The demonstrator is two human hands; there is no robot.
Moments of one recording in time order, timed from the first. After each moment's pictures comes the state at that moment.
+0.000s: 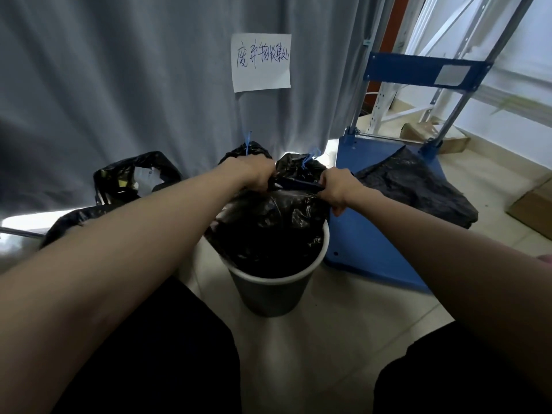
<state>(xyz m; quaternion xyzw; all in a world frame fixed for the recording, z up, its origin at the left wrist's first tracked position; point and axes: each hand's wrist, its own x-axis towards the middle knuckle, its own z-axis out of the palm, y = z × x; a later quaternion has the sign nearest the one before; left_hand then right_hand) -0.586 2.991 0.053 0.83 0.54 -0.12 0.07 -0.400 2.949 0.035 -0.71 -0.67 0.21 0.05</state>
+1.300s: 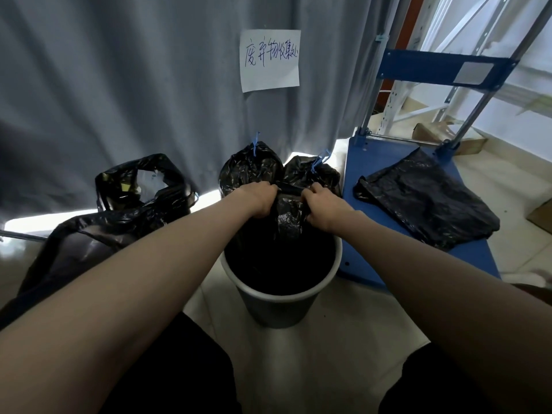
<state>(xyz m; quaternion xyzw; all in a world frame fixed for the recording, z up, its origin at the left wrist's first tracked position) -0.599 3.013 -0.015 0.83 0.55 -0.12 0.06 -0.425 2.977 -0.024 -0.59 -0.80 0.09 -0.02</state>
